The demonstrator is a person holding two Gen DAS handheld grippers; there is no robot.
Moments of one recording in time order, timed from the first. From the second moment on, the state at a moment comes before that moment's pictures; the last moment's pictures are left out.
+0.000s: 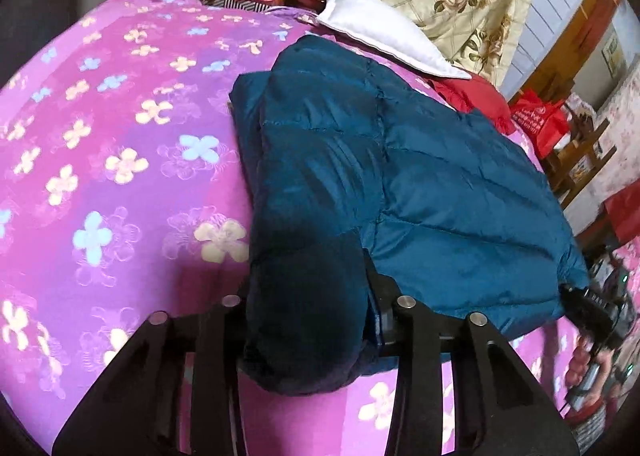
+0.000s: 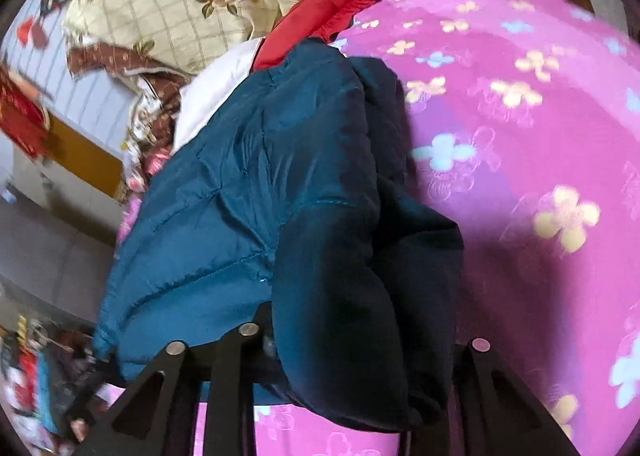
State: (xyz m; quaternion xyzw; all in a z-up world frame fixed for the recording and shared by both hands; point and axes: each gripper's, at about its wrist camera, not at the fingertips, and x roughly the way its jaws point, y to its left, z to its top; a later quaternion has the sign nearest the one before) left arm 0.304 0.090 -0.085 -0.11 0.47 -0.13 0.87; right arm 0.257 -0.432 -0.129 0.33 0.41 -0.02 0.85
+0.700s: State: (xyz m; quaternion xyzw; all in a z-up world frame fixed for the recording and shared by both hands) left arm 0.315 0.092 -0.068 -0.13 0.42 -0.08 0.89; right arm 0.315 -0.356 -0.045 0.13 0.37 -0.07 0.92
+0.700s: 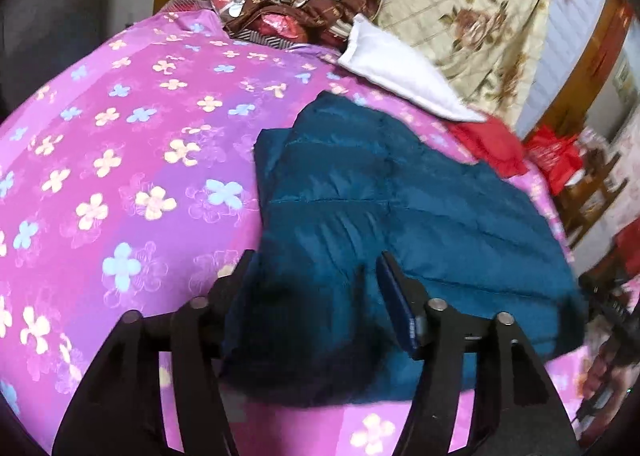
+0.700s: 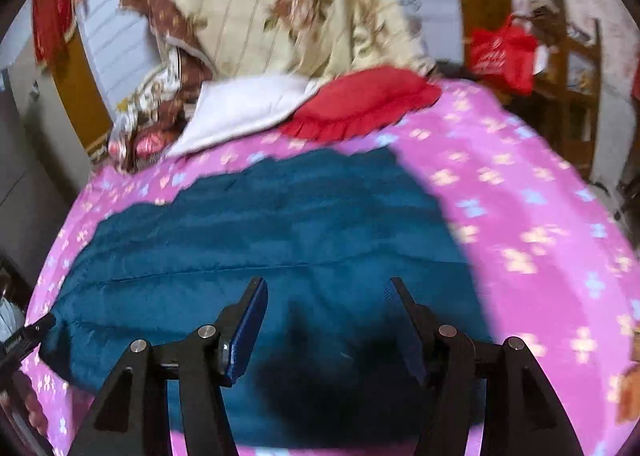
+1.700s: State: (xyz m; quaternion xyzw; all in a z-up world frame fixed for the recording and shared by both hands) left arm 0.314 0.094 -0.076 -0.09 0.43 -0.05 0.90; right arm 0.271 -0.430 -0.078 0.19 0.38 -0.14 0.89
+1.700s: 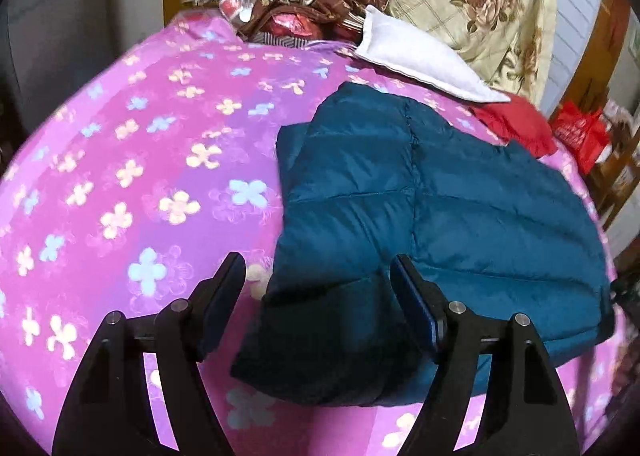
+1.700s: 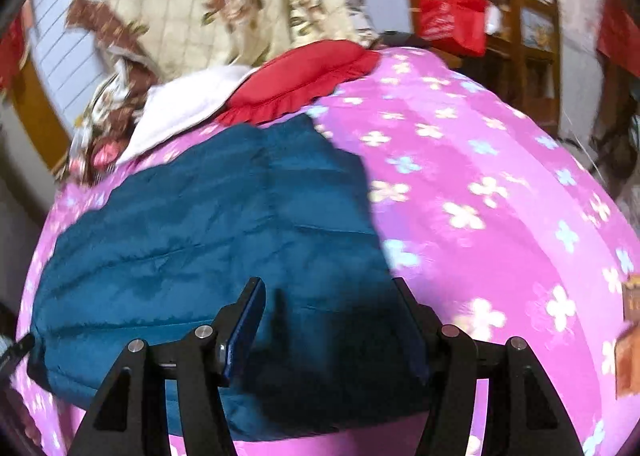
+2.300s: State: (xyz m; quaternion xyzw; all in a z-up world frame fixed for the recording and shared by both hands) left arm 0.273 0.102 -0.047 -0.06 0.35 0.02 0.94; right arm 0.237 -0.407 -0.081 0.13 0.38 -0.13 0.90
